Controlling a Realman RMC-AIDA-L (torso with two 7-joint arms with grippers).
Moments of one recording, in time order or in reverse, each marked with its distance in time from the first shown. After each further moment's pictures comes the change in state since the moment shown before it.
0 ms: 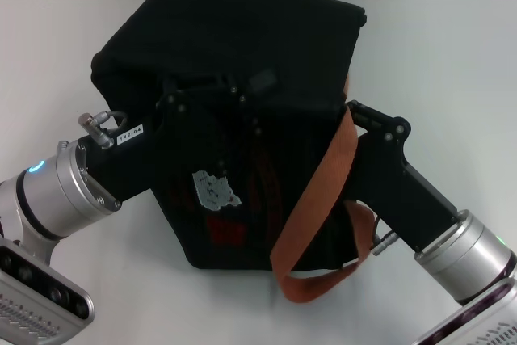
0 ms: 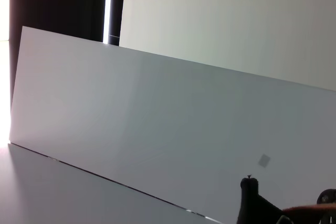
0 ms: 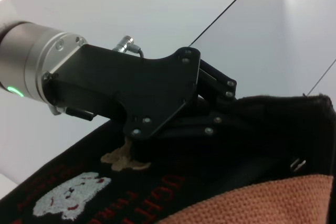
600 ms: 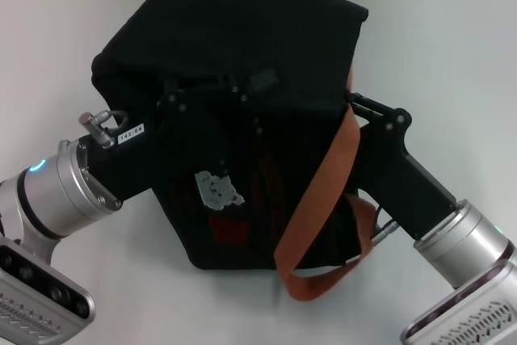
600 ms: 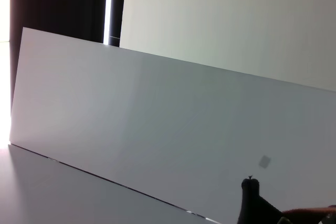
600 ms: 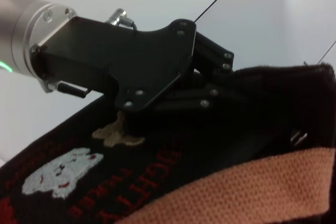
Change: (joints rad) left arm -0.003 0.000 0.000 -0.002 0.000 0.001 0.000; right arm 0.009 0.000 0.034 -0.005 0.009 0.044 0.010
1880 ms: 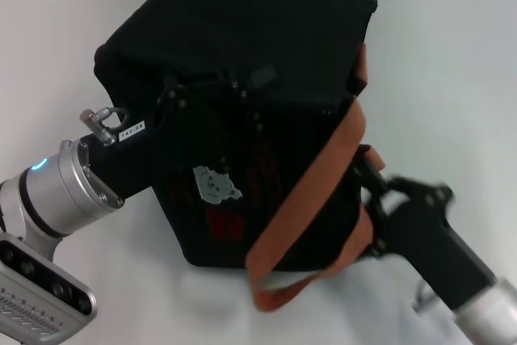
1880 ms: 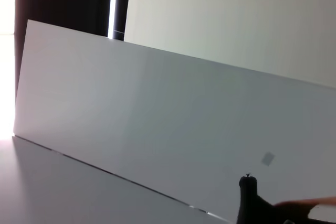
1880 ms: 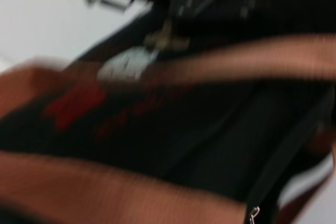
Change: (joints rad) left arm -0.003 0.000 -0.013 -0.014 -0.004 -0.008 -0.013; right arm -0.226 0.000 0.001 -0.022 -0.001 0.057 -0.080
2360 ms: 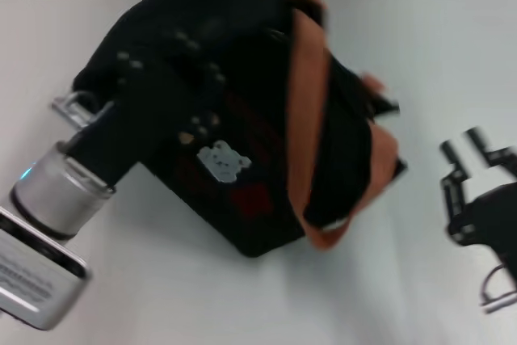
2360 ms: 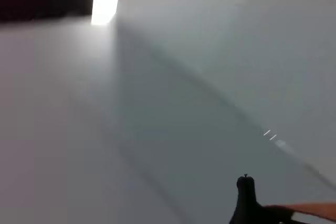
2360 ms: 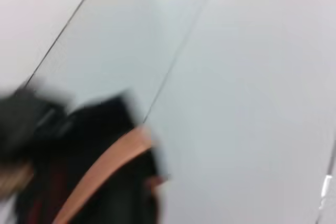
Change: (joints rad) left arm 0.088 0.000 -0.287 -0.203 -0.005 -0.082 -0.222; right arm -0.068 -0.002 0.021 -0.071 0.022 -0.390 0.398
